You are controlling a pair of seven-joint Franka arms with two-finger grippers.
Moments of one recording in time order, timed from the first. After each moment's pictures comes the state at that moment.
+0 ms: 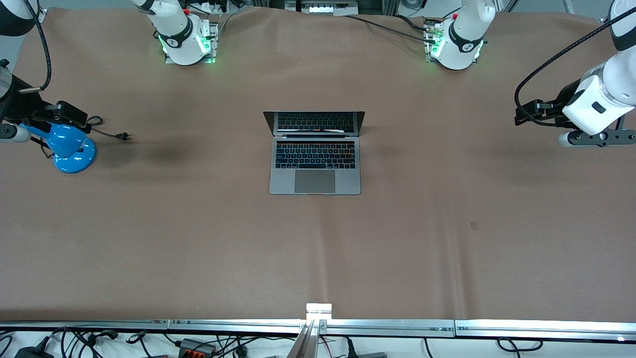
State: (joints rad) left arm 0.00 0.01 -0.03 -1.70 -0.02 1.51 -0.07; right arm 0.01 -0.02 -0.06 -1.75 0.01 1.71 -0.04
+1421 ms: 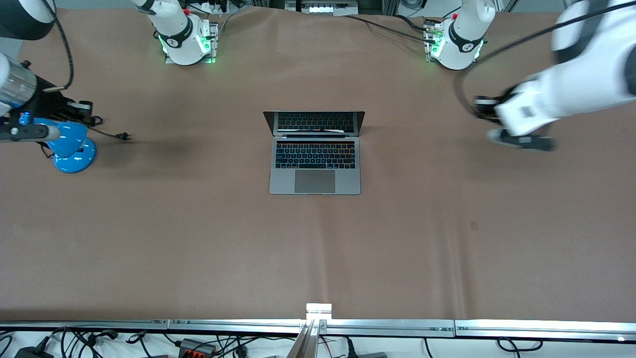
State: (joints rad) left arm -0.08 0.10 -0.16 -1.72 -0.24 1.47 -0.04; right arm 0.04 -0.01 -0.04 -1.78 0.04 1.58 -0.05
